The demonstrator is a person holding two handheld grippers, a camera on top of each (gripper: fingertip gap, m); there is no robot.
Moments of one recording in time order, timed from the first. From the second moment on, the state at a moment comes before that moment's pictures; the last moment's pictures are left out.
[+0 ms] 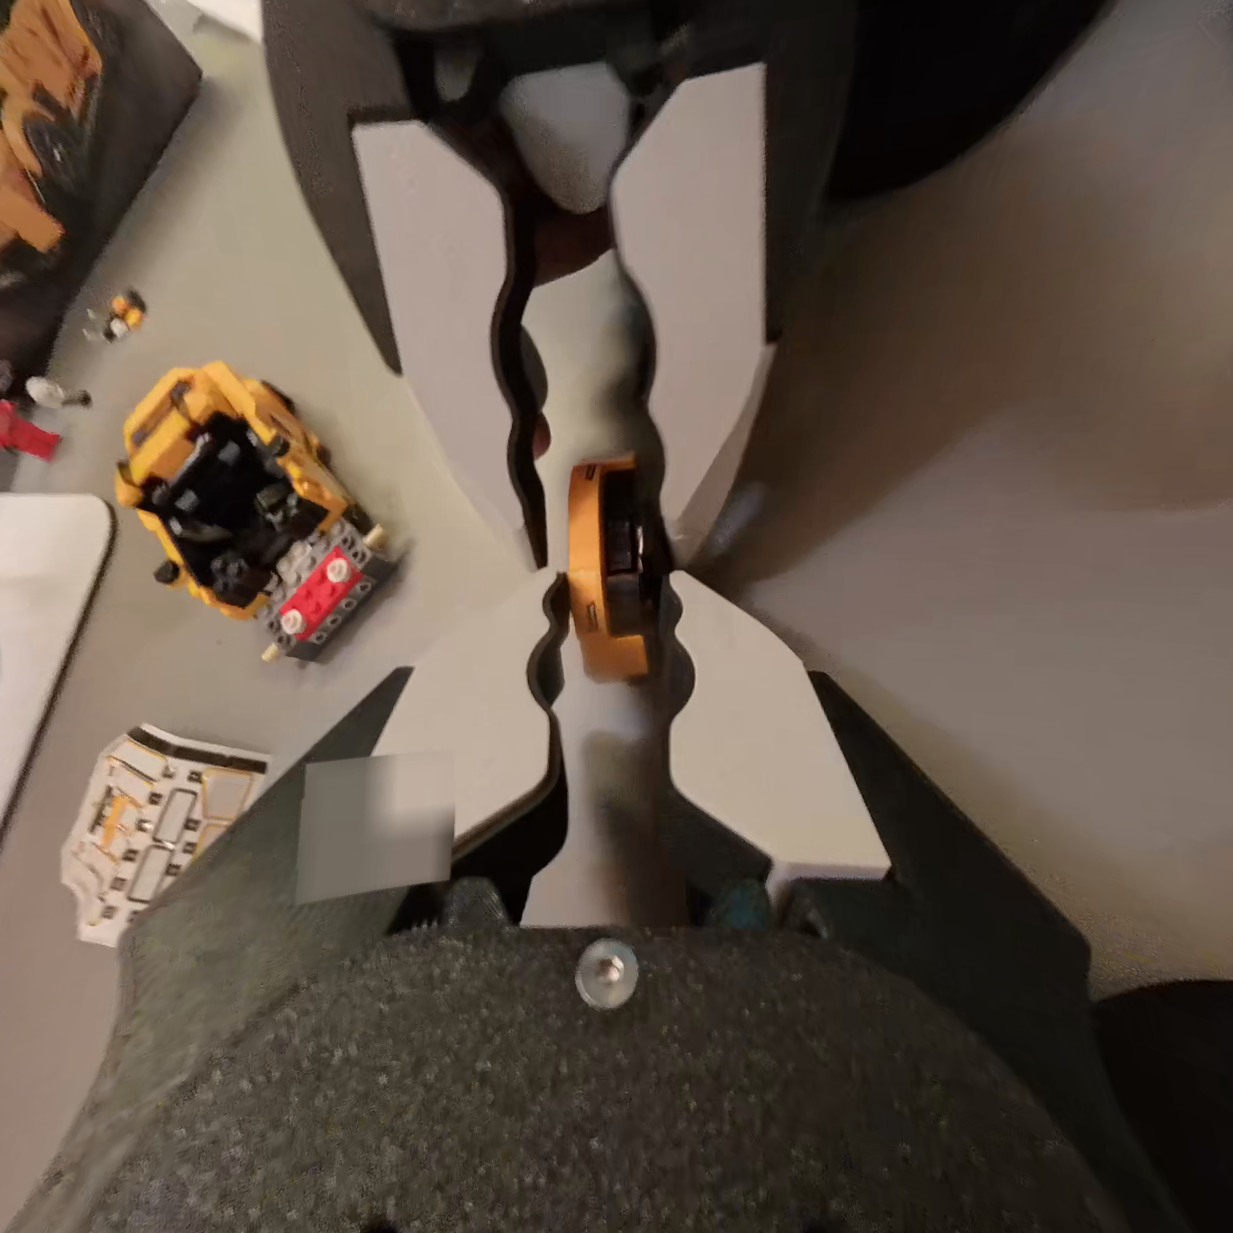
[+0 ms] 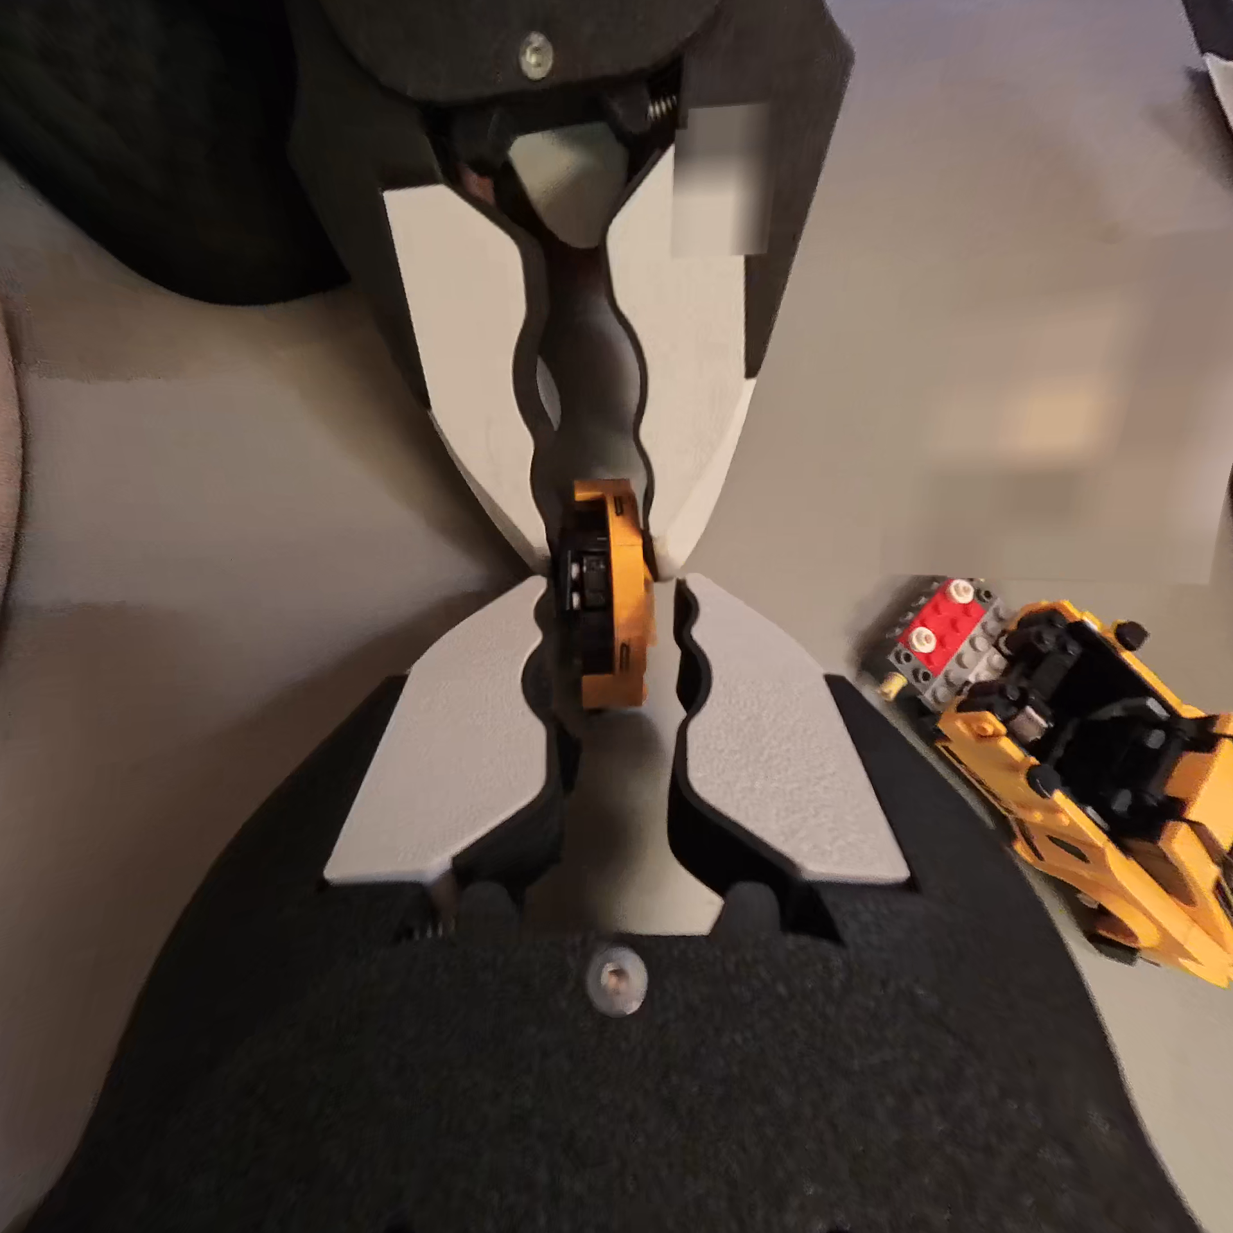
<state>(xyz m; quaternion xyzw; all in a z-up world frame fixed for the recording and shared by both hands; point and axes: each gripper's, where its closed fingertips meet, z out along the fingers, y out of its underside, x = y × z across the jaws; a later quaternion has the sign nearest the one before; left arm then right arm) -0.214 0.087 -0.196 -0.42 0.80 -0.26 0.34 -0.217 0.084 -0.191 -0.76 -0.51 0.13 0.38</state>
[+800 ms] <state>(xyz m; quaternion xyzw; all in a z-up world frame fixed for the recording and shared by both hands) -0.217 0.095 -0.195 -0.43 0.79 -0.28 0.33 -0.218 0.093 -0.193 -0.73 -0.55 0.04 0.41</state>
